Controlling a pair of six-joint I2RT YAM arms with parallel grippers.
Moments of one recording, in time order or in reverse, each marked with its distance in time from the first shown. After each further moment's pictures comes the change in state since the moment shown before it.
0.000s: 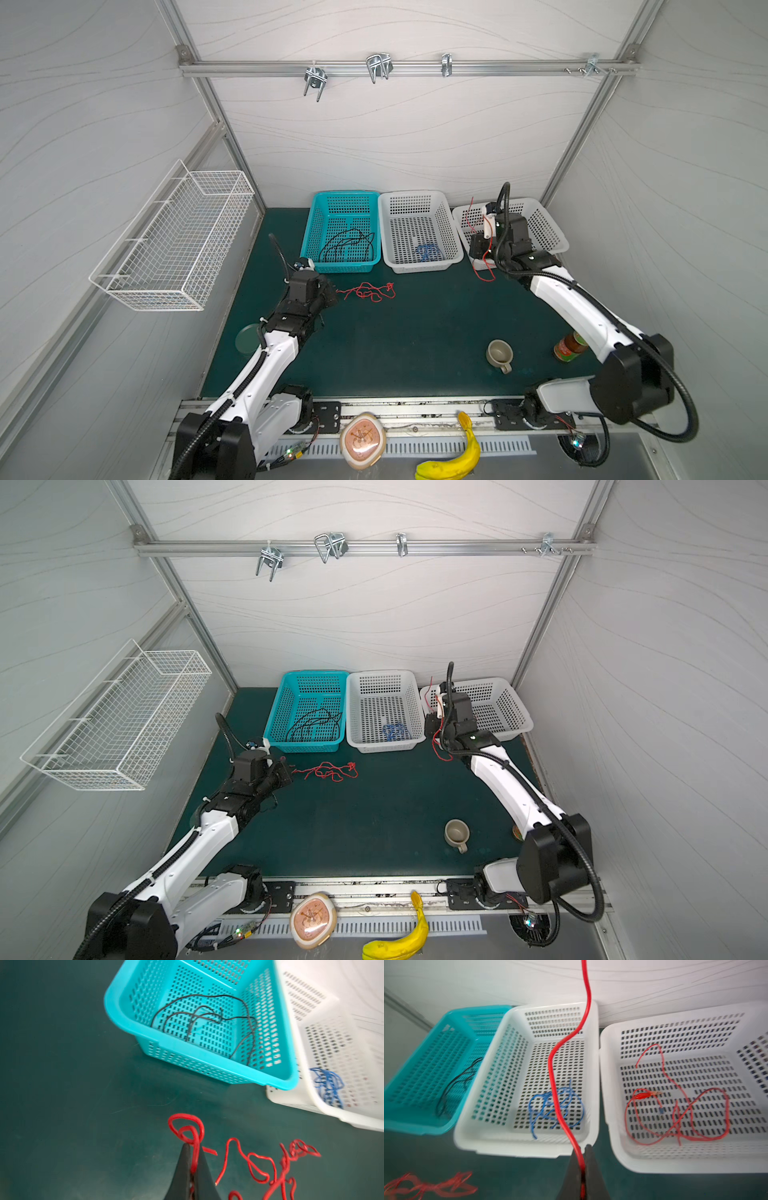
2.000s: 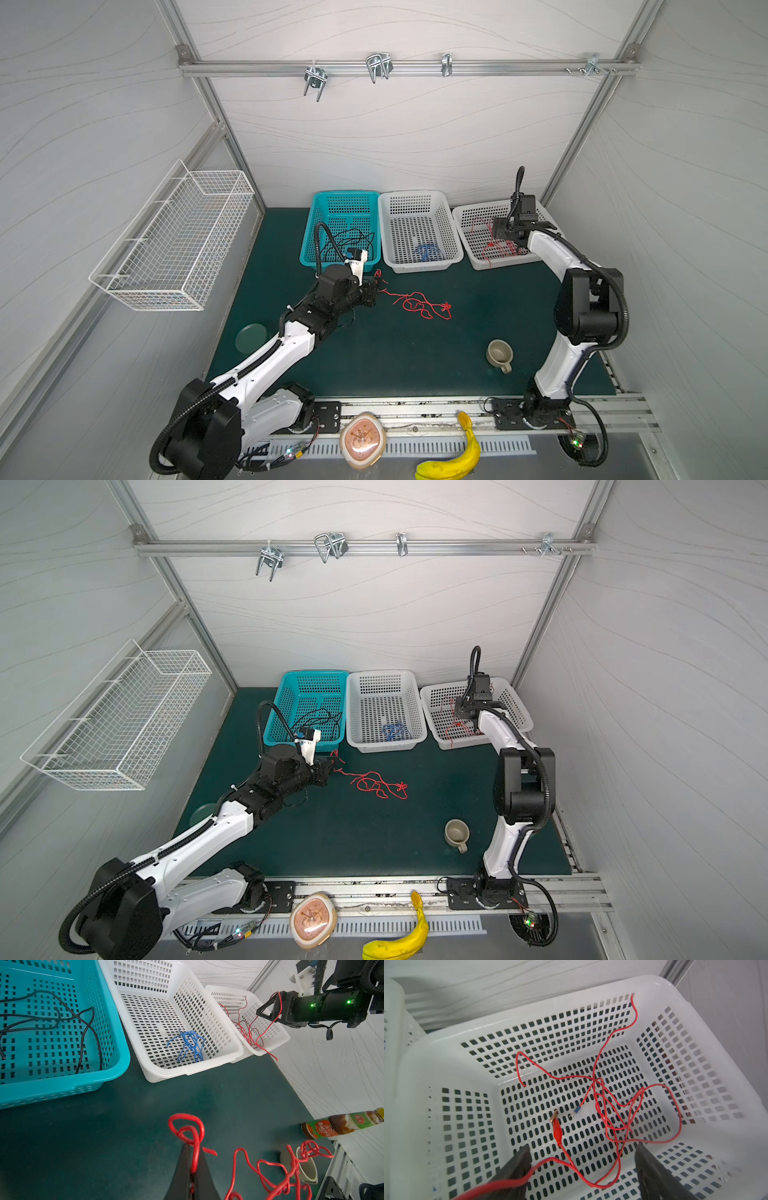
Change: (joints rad) left arm -0.314 0.119 0.077 0.214 0.245 0.068; right arm -0.254 0.449 0.306 -0.078 0.166 -0.111
